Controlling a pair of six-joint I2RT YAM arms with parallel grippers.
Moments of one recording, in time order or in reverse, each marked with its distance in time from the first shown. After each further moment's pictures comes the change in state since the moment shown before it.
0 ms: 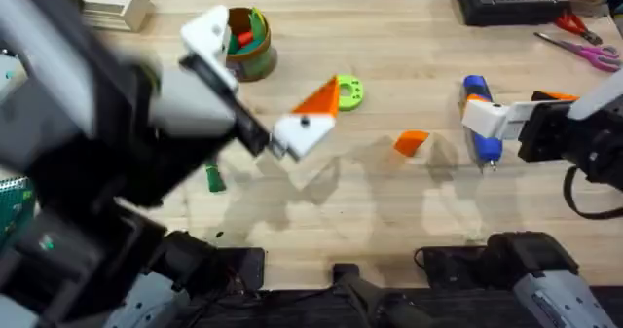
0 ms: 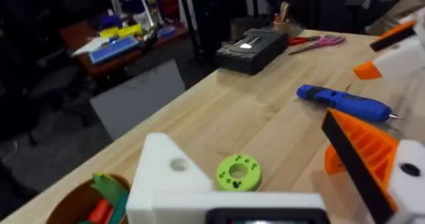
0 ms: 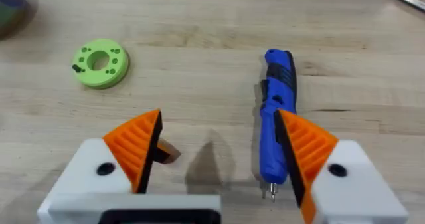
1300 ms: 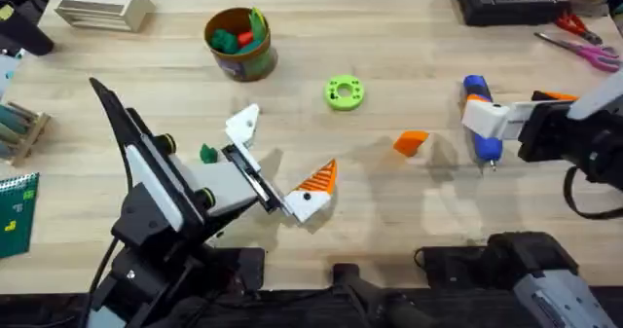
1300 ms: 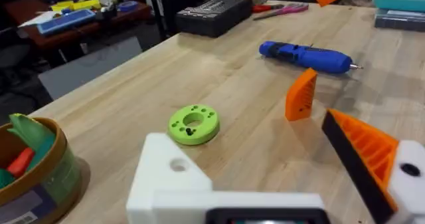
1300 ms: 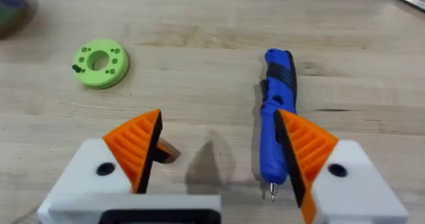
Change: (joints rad) left arm -0.111 -0.499 -0.470 -0.018 -0.001 -0.061; right arm 0.000 0.000 0.000 0.000 0.000 0.000
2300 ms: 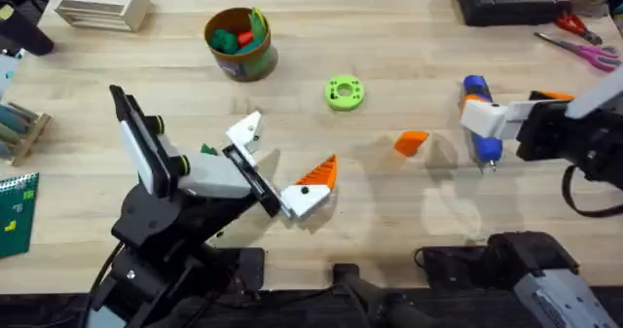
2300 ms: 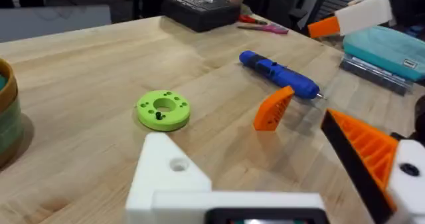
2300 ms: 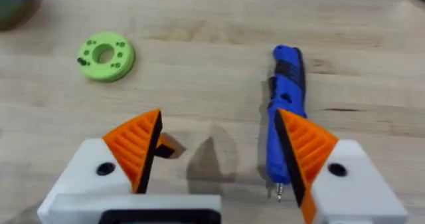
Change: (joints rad) left arm 0.000 0.000 0.000 0.001 0.011 -0.316; right arm 0.000 0.012 0.001 0.002 -0.013 -0.004
